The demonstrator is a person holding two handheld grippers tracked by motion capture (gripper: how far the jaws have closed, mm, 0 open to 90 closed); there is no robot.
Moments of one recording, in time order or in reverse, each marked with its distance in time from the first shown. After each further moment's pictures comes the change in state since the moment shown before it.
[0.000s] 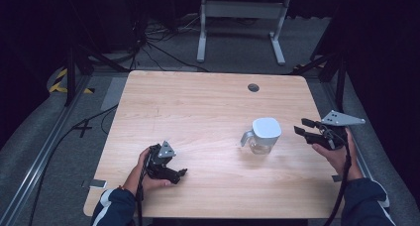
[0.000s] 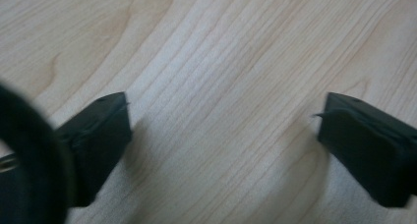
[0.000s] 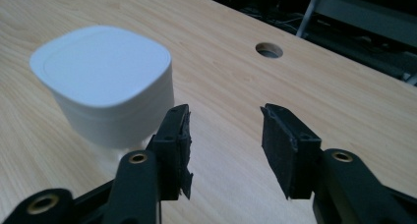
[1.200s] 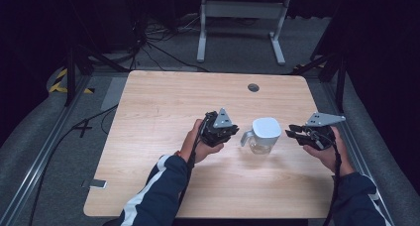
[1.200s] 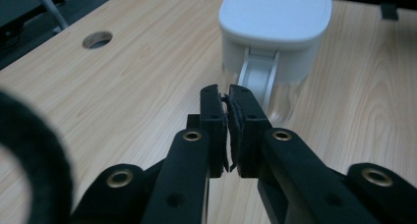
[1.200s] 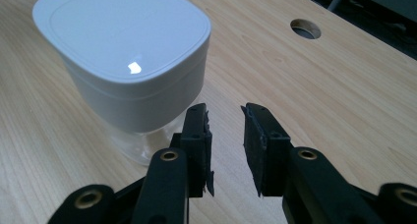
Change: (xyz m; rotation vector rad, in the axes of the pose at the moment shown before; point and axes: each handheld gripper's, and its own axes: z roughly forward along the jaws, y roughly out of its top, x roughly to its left) left arm -0.054 0.171 0.049 -0.259 -0.121 0.214; right arm 0.013 -0.002 0.023 0.128 0.076 -0.101
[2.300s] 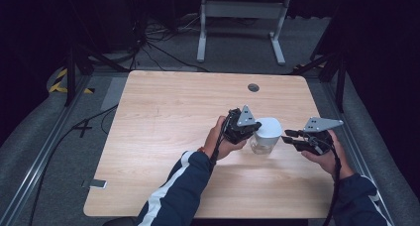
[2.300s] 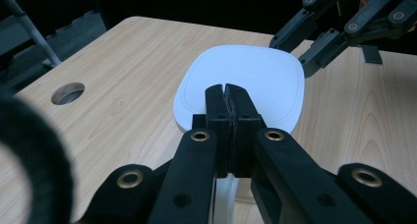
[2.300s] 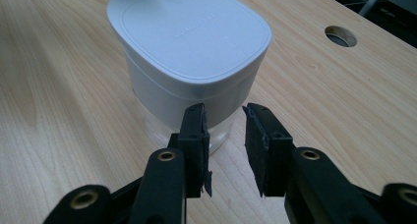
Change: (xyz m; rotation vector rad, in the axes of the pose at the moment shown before) left arm -0.019 0.032 0.037 -0.069 -0.025 0.033; right arm 0.014 0.001 -0.003 -0.006 0.084 -0.045
